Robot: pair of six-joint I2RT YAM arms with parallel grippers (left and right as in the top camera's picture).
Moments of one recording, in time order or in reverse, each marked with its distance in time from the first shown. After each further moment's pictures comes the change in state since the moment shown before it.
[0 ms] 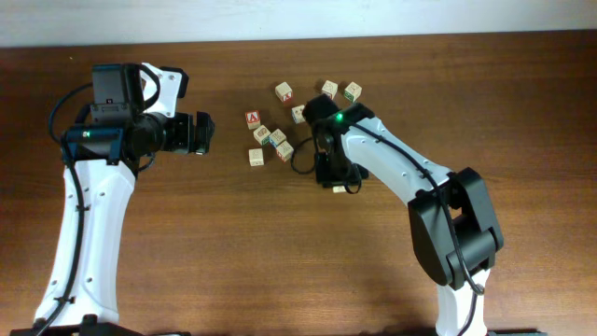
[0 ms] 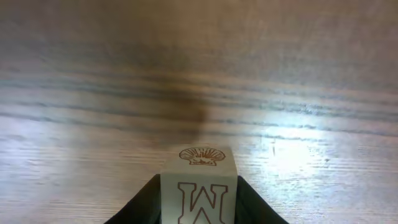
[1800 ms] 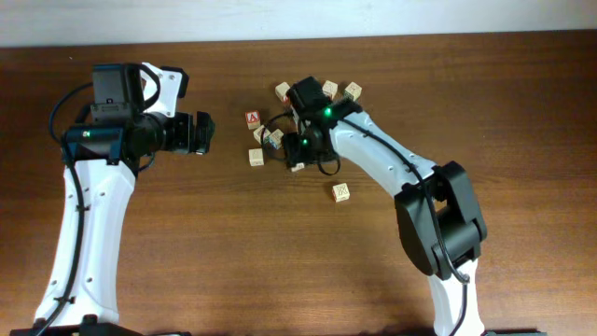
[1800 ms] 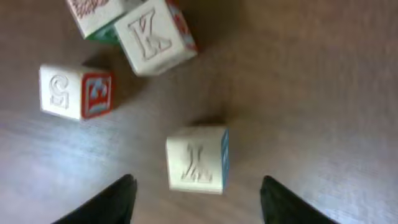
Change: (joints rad) left arm 0.000 0.000 0.002 -0.001 0.000 0.000; right arm 0.022 0.084 0.117 0.301 -0.193 -0.131
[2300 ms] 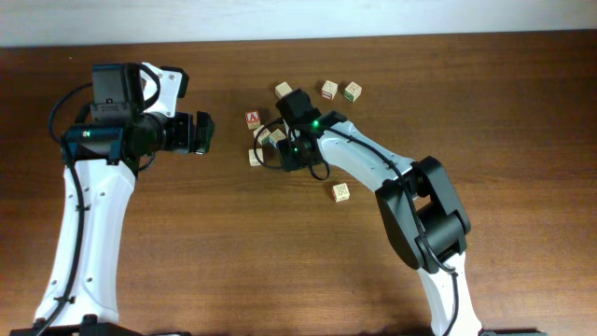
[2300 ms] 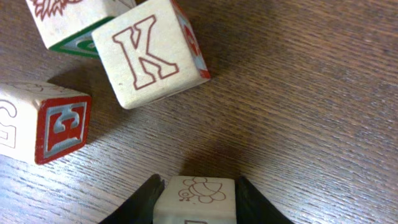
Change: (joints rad) left arm 0.000 0.000 0.000 0.001 0.000 0.000; right arm 0.034 0.080 -0.018 0.125 0.055 -0.035
